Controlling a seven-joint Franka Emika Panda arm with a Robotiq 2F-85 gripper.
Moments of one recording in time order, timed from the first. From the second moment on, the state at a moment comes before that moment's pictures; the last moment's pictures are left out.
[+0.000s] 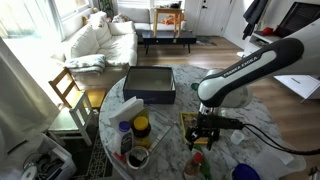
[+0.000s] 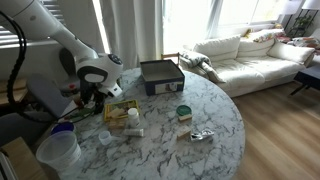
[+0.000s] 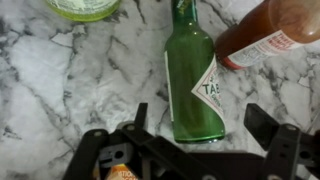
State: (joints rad) arm -0.02 0.35 0.06 -2.25 0.56 2.24 0.09
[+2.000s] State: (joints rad) arm -0.06 0.41 -0.06 -2.17 0.45 2.35 0.26
